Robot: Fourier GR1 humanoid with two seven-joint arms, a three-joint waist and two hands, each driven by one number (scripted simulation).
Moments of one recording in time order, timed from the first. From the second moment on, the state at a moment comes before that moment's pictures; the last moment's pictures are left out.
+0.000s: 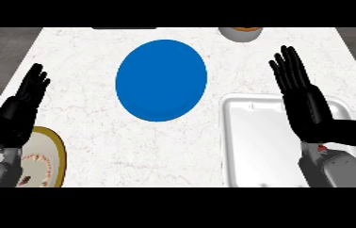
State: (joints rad) left arm -0.12 0.57 -0.09 -1.46 0.32 0.21 -0.03; right arm -0.23 -0.37 0.23 -1.64 -0.40 -0.23 -0.11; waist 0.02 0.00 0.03
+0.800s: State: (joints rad) left arm -0.23 0.43 -0.22 -1.43 0.18 0.25 0.05; right arm 0.01 -0.43 0.33 -1.60 0.06 -0.51 -0.15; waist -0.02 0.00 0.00
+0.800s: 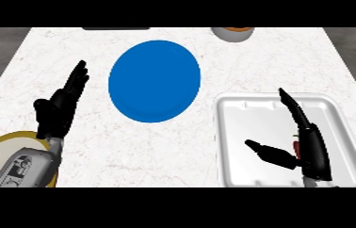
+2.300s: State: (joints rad) left arm -0.29 0.35 -0.16 -1.36 0.11 0.19 0.06; right arm 0.32 -0.86 0.13 -2.14 0.34 -0.13 0.60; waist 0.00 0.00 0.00
